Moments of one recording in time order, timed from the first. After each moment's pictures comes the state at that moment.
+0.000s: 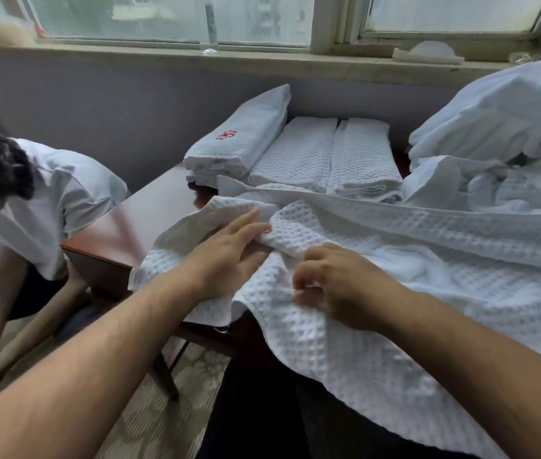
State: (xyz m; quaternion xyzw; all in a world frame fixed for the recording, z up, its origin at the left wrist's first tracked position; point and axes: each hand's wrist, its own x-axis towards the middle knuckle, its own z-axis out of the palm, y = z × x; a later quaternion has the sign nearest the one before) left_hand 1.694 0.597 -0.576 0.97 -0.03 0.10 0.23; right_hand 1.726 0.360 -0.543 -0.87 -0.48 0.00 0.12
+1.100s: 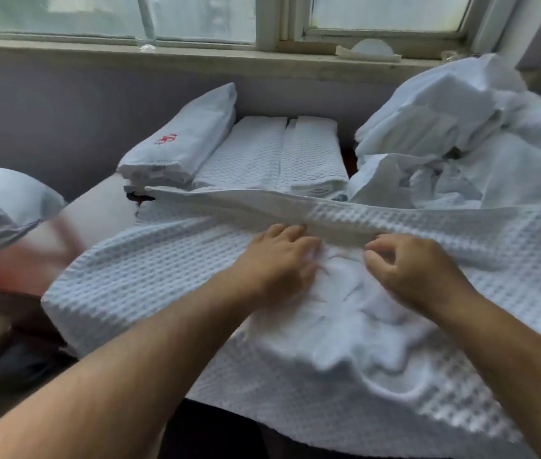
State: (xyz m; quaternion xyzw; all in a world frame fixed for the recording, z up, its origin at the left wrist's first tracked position) left_hand 1.759 0.463 -0.569 0.98 -0.16 0.05 0.12; right_hand 1.762 0.238 -0.538 -0.96 -0.12 -0.06 0.23
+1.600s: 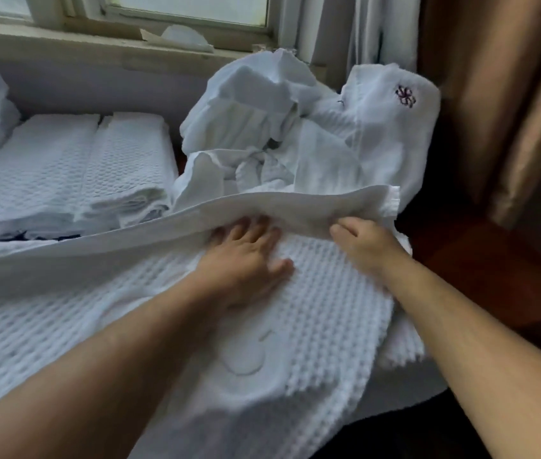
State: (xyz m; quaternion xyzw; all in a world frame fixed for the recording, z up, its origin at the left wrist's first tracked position) left_hand 1.832 0.282 -0.581 0.96 -0.27 -0.02 0.12; right_hand 1.790 0.053 -0.549 -0.95 0.12 -0.07 0.29
